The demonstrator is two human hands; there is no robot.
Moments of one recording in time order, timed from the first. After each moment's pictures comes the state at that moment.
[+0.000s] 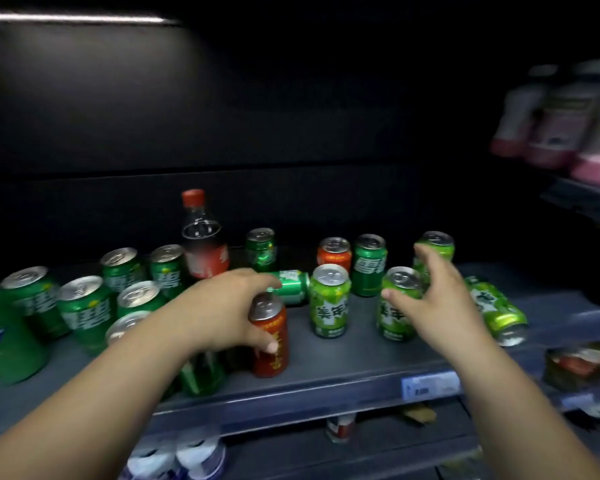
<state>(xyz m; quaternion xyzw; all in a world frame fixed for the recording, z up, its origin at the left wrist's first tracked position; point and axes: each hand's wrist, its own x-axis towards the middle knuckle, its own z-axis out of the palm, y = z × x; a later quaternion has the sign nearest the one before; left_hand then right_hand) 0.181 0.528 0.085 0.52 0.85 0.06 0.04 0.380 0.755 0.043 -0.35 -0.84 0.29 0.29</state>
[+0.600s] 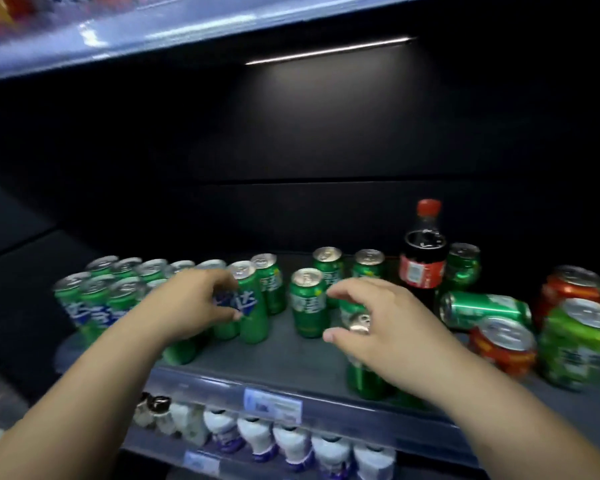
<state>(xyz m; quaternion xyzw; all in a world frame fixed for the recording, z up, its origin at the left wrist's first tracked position) 0.049 0.239 0.104 0.25 0.97 0.07 -0.03 0.208 0.494 0.088 0.04 -0.95 0.29 0.15</state>
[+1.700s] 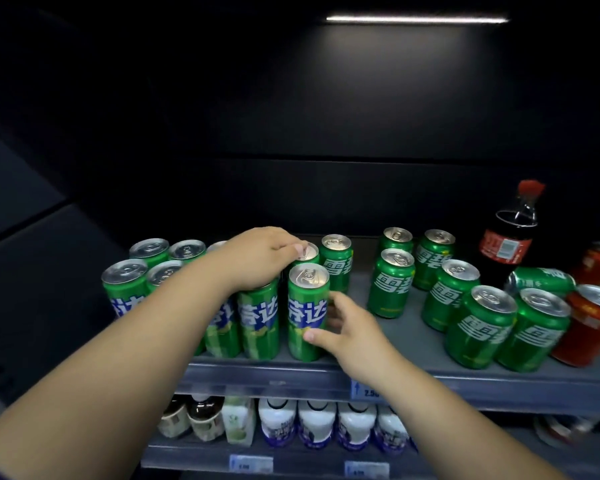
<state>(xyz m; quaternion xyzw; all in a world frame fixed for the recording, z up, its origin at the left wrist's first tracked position) -0.063 0.173 0.097 0.45 0.87 0.22 0.03 0.082 0.310 -0.014 -0.11 -0.81 0.56 0.12</state>
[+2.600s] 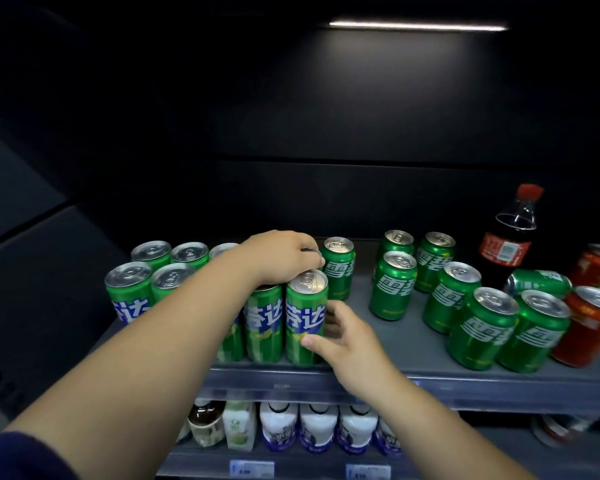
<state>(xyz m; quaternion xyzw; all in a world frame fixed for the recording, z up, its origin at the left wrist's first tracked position) -0.064 0.195 0.101 0.41 0.89 0.16 0.08 0.085 0.292 -0.022 -0.11 -0.80 0.57 0.15</state>
